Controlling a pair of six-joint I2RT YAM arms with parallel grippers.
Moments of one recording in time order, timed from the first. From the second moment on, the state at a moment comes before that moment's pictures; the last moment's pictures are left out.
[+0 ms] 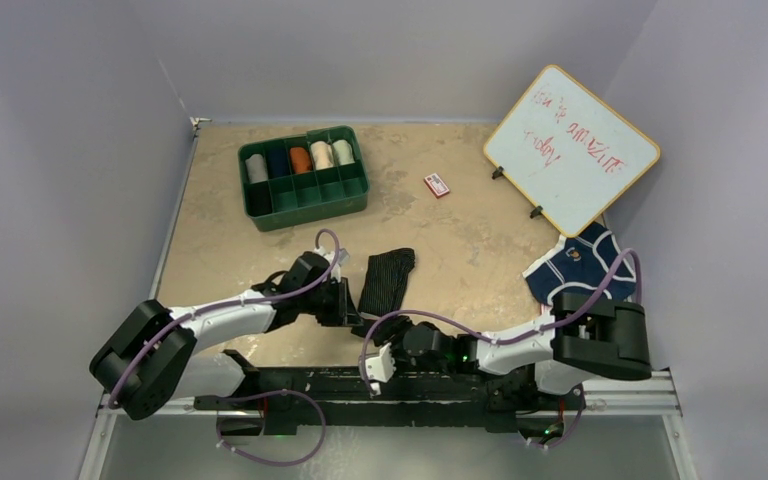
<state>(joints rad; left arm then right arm) -0.68 1.25 0.41 -0.03 0.34 -0.75 1.37 1.46 0.35 0.54 0.16 -0.82</state>
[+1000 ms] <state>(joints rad) -0.63 1.11 0.35 -0.05 0.32 -0.78 1.30 1.50 0.43 0.47 0.13 -0.69</state>
